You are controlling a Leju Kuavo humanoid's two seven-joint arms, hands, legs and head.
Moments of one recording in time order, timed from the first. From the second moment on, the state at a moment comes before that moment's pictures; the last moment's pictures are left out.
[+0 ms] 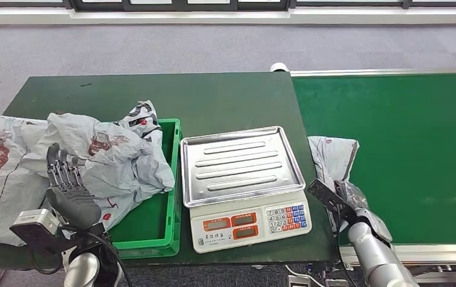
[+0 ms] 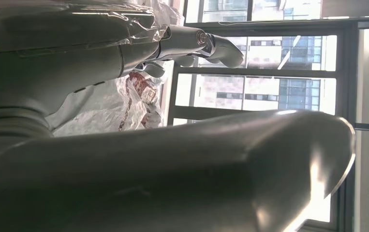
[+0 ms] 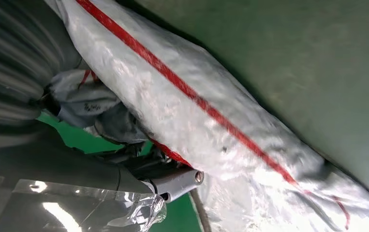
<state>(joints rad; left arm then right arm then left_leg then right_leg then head) 0.04 -0.16 -0.06 -1.65 0.03 0.35 -0.60 -0.46 -0.07 -0.10 -0.46 1.07 -0.18 -0.20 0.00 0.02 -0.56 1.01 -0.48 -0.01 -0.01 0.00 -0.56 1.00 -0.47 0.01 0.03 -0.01</state>
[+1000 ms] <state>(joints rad) 0.10 -0.16 -0.07 -1.71 0.00 0.34 -0.61 -0.05 -0.01 -0.05 -1.35 0.82 -0.54 -0.27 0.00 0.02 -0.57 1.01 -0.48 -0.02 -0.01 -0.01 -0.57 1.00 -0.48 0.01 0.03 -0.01</state>
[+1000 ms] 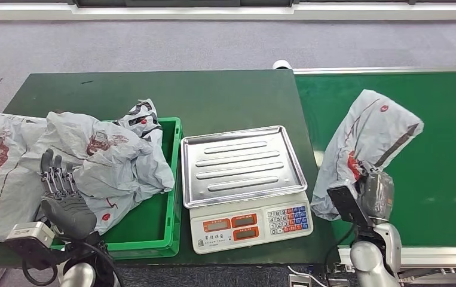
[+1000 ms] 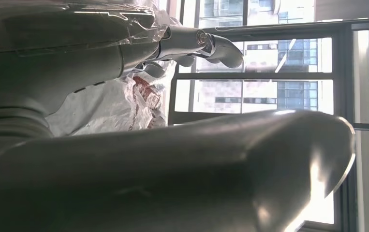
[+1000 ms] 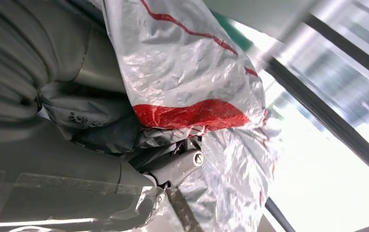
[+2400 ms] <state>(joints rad) 0.08 -0.16 -0.12 -1.69 0.01 0.33 -0.61 0.11 0.10 -0.10 -1.84 0.91 -0.69 -0.42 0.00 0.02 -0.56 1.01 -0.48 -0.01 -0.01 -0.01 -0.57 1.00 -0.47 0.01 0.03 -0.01</state>
